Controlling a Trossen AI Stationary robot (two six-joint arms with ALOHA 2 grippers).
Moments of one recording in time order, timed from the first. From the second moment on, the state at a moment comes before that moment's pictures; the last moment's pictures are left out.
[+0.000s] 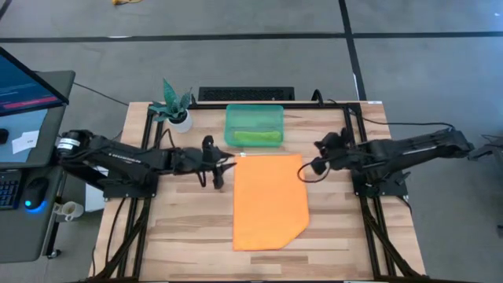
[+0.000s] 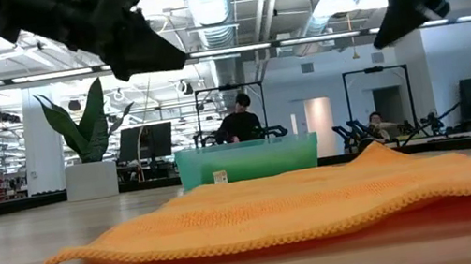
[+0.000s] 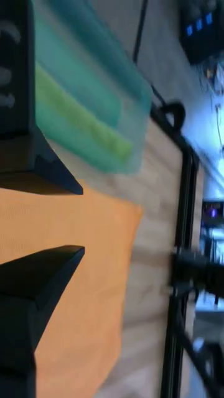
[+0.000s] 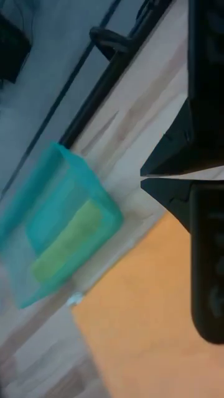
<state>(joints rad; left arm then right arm) -0.05 1.22 0.60 0.25 -0.33 -0.11 0.16 0.88 0.69 -0.73 0.73 0.58</state>
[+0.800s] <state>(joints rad) 0.12 1.57 0.65 0.19 -0.17 -0.40 0.15 0.86 0.52 -0.46 0.70 0.57</state>
